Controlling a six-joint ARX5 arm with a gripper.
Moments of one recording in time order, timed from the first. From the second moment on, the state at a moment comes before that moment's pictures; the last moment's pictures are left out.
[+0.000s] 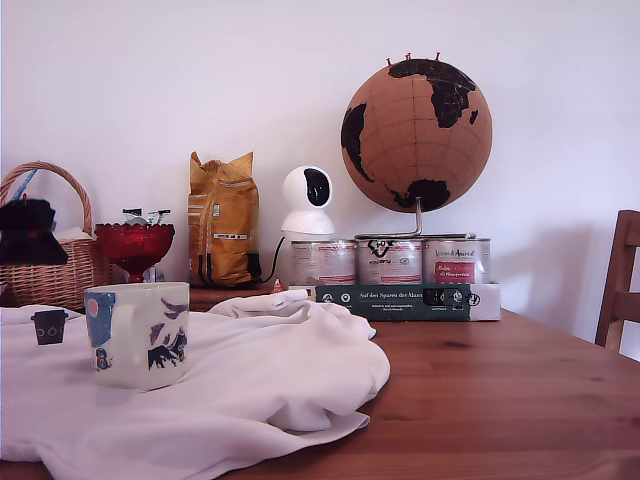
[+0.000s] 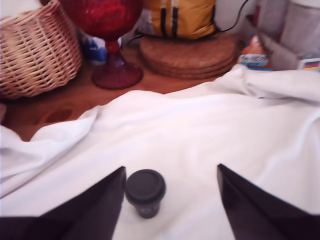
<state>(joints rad) 0.06 1.68 0.62 0.71 0.26 0.06</state>
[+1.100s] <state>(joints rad) 0.09 2.01 0.91 0.54 0.39 0.06</state>
